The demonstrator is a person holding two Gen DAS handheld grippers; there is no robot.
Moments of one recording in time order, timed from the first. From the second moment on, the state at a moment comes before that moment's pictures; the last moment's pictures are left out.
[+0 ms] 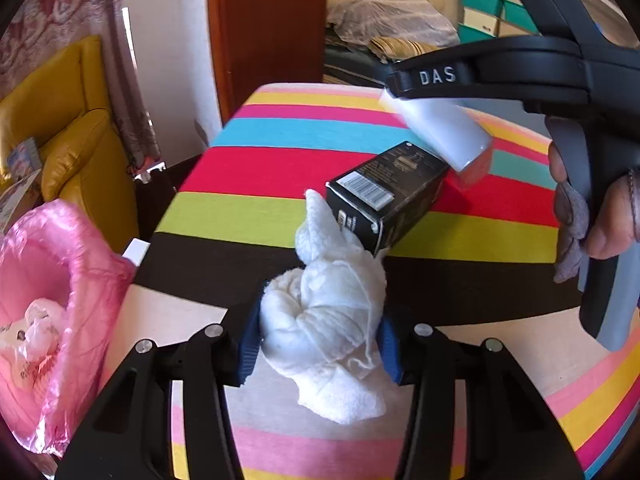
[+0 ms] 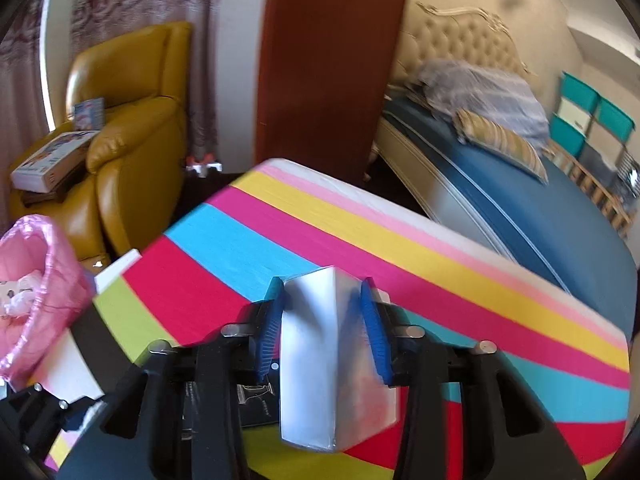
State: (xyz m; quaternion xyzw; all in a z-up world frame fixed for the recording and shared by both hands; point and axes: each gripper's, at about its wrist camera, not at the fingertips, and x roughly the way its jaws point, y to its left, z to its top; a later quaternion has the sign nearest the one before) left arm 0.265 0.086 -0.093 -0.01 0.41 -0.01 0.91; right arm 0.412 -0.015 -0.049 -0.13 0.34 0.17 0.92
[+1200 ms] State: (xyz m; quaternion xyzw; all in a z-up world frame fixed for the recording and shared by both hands) left arm 0.206 0.125 -0.089 -0.05 0.39 0.03 0.92; right arm 0.296 -0.065 -0.099 -0.22 0.43 0.24 0.84
